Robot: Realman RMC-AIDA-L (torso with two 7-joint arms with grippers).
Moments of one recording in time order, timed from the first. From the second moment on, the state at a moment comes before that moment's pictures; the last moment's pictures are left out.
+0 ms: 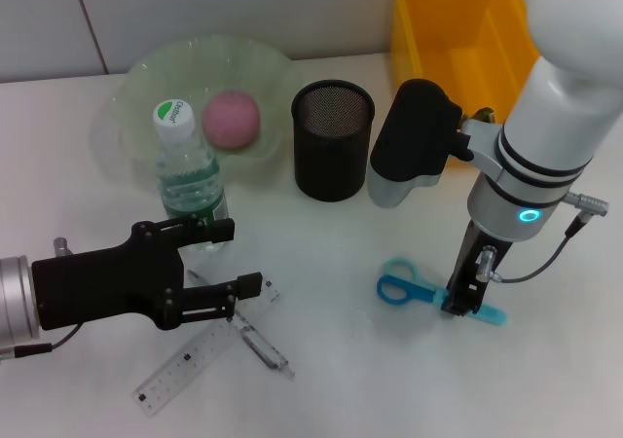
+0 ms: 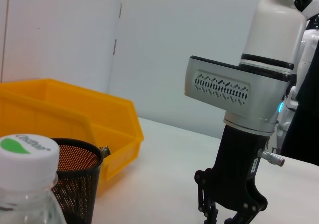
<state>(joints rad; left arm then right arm) -0.40 -2.06 1.05 0.68 1.69 1.55 -1.28 0.79 2.09 -1.62 -1.05 -2.69 -1.55 2.49</state>
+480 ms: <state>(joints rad) -0.40 -2.06 1.05 0.68 1.69 1.56 -1.28 0.80 2.09 -1.62 -1.04 -2.69 -1.55 2.48</state>
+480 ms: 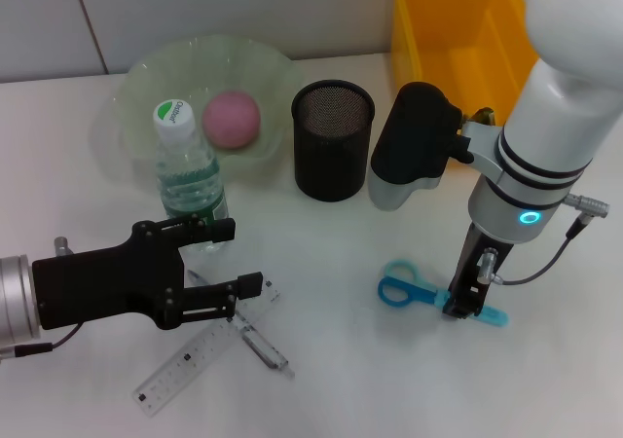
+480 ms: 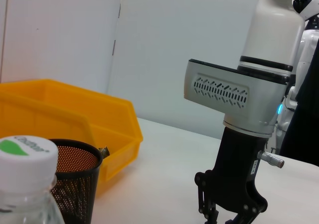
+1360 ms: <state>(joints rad) -0.40 -2.06 1.05 0.68 1.69 1.56 -1.28 0.59 2.08 -1.25 -1.42 -2.40 -1.66 2.33</state>
